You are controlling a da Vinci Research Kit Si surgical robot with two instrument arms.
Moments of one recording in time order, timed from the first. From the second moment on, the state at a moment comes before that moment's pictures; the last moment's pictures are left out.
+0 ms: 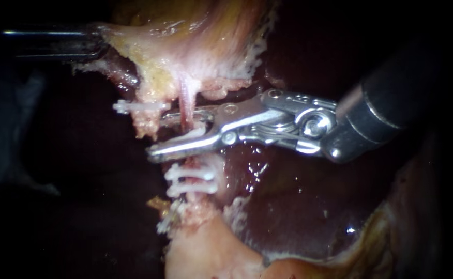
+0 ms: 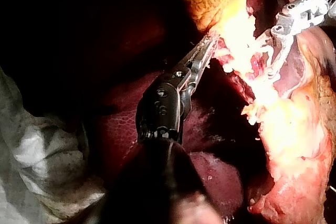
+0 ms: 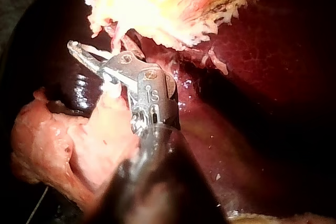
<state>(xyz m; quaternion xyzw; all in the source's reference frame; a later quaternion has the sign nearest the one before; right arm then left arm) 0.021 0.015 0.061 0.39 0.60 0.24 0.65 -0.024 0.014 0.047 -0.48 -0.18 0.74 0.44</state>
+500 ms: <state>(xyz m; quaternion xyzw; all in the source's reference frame) 0.021 0.015 0.058 0.43 0.62 0.24 0.62 -0.024 0.014 0.047 -0.48 -0.18 0.74 0.44</state>
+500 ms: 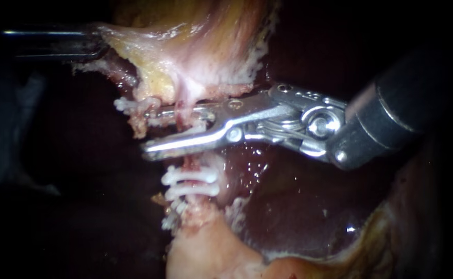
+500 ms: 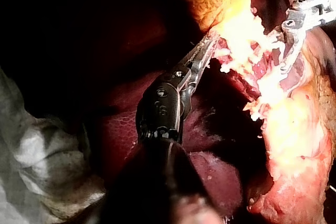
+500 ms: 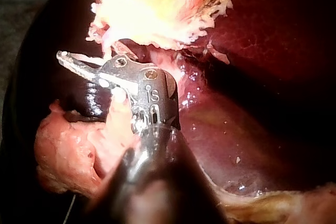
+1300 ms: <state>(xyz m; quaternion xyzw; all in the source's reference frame) 0.020 0.016 0.058 0.43 0.61 0.24 0.61 -0.024 0.015 0.047 -0.48 -0.18 0.74 0.44</state>
